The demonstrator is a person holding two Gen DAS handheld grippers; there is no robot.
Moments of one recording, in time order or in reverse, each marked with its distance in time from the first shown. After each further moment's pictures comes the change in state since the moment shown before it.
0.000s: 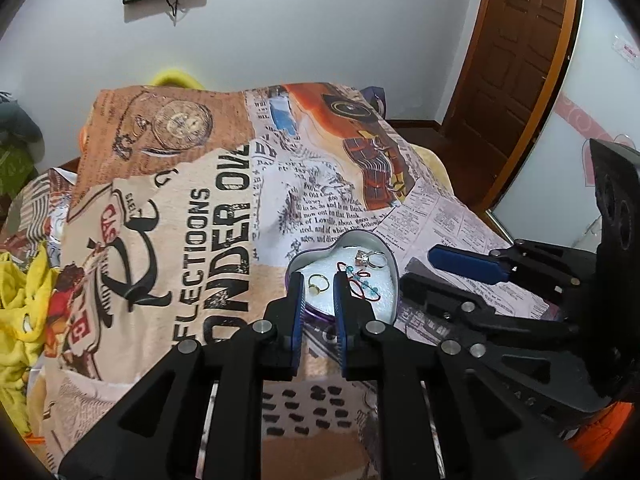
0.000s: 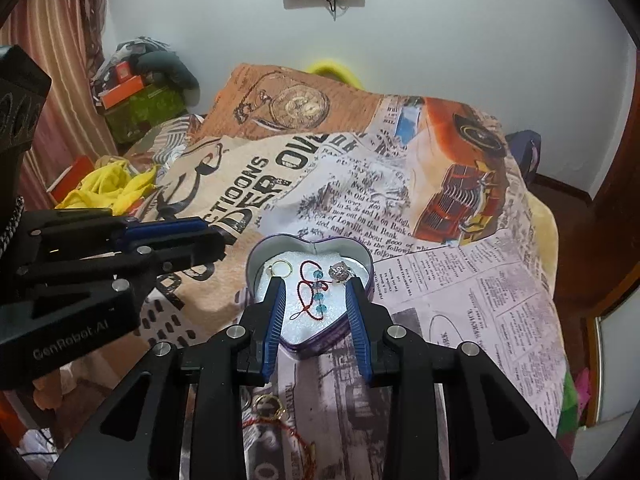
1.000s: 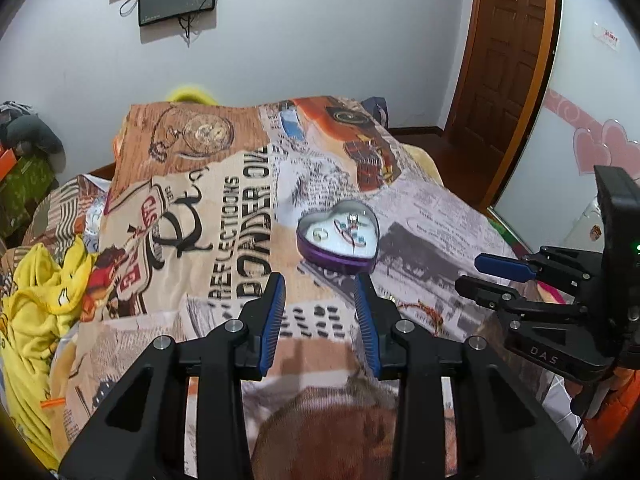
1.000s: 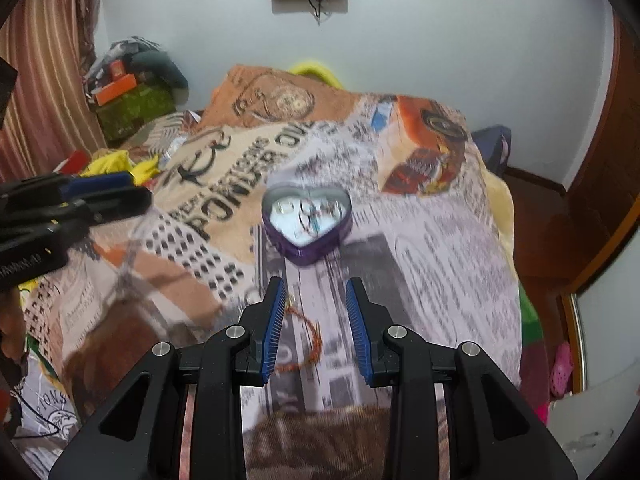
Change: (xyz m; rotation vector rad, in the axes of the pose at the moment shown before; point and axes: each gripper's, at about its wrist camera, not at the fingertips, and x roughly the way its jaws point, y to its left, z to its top) left arm -0.079 -0.013 -0.055 0.030 -0.040 0.050; right arm -0.060 0.013 -0.055 0.024 0.019 -0.084
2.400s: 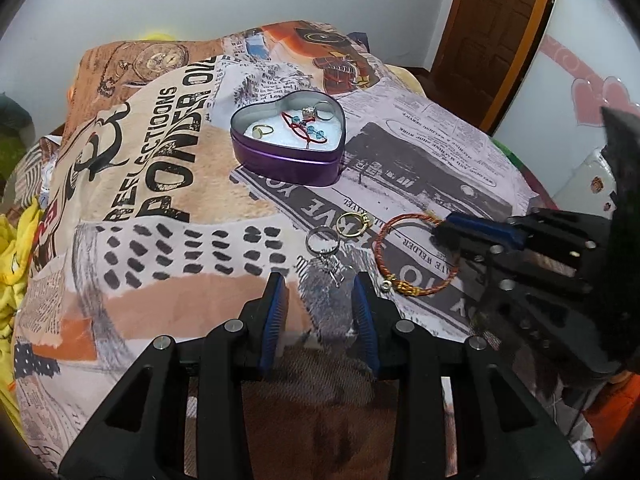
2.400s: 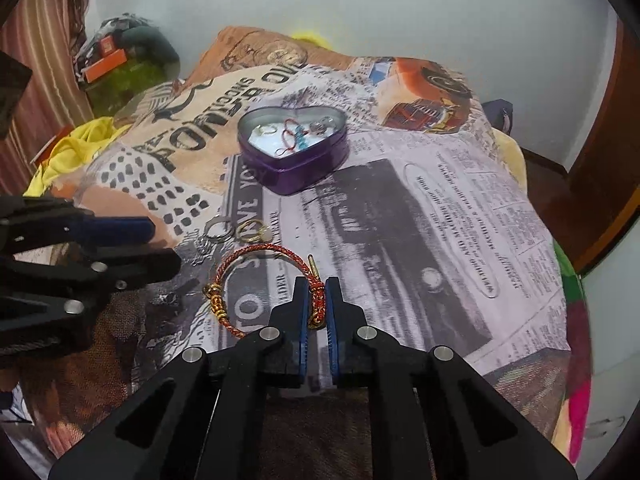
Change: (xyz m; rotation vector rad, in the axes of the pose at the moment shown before) left arm 0.082 -0.038 -0.048 0.032 0.202 -0.060; right arm 0.036 -0.008 -0.044 0.007 0.050 -0.012
